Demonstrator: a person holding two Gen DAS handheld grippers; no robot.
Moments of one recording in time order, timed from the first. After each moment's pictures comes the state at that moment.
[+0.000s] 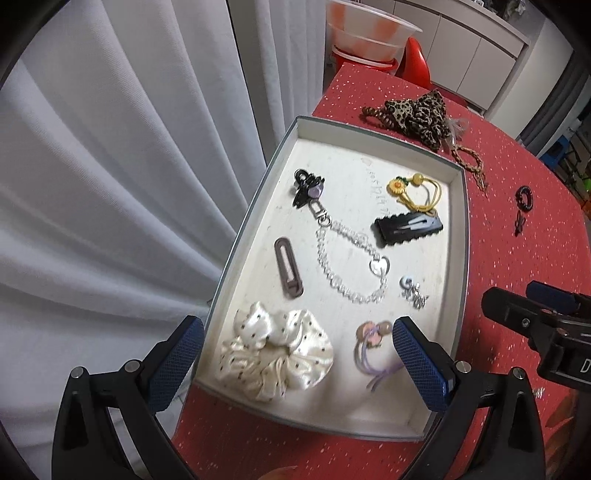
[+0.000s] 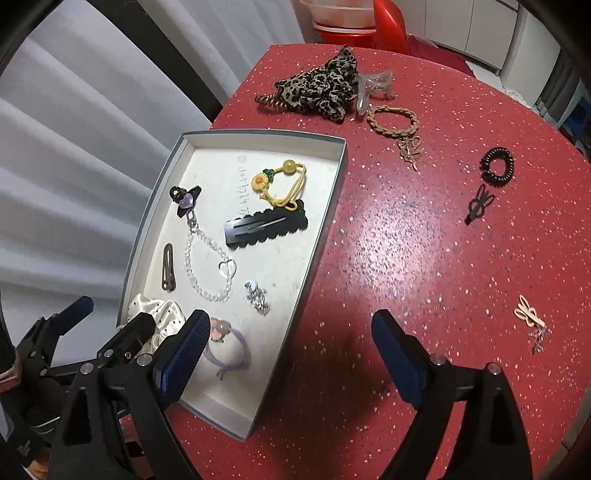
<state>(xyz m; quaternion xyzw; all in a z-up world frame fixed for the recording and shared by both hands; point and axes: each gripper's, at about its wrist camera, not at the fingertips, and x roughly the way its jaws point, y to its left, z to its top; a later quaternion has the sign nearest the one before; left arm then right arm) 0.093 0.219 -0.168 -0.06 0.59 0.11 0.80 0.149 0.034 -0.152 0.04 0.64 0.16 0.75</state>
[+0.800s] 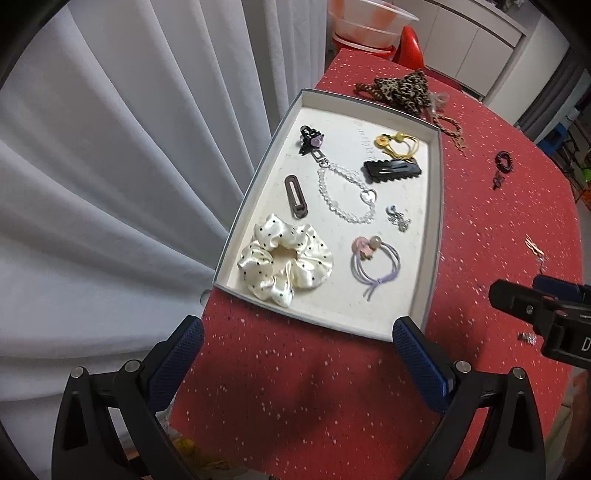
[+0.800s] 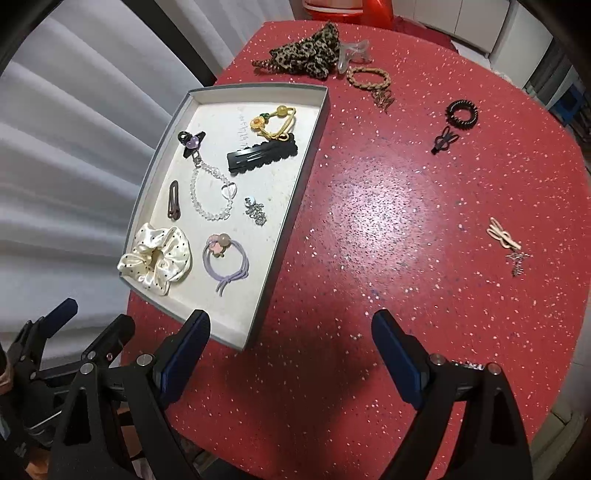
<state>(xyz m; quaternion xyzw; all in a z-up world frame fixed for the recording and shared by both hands) 0.019 0.202 -0.133 -0.06 0.62 0.11 0.78 0.081 0.017 -0.127 0.02 0.67 0.14 0.73</state>
